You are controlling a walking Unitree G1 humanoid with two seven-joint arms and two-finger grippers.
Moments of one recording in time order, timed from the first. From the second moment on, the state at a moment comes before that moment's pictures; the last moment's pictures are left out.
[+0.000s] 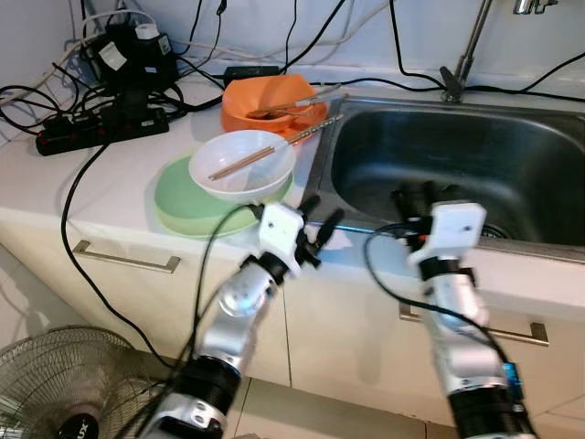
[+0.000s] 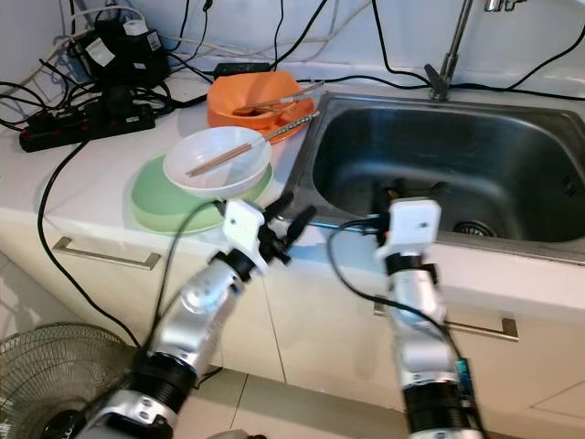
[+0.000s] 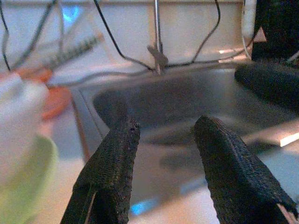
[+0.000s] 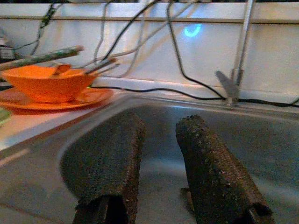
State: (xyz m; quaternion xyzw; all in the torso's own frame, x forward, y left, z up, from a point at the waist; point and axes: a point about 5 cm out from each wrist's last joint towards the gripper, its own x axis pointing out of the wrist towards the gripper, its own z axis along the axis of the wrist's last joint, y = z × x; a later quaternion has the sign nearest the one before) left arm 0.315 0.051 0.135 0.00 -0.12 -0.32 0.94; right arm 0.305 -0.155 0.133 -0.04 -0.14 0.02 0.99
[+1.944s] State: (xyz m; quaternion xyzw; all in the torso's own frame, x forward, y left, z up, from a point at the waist) left arm 0.399 0.186 0.238 0.23 0.02 -0.37 0.90; right arm 0.314 -0.123 0.135 0.00 -0.14 0.03 0.99
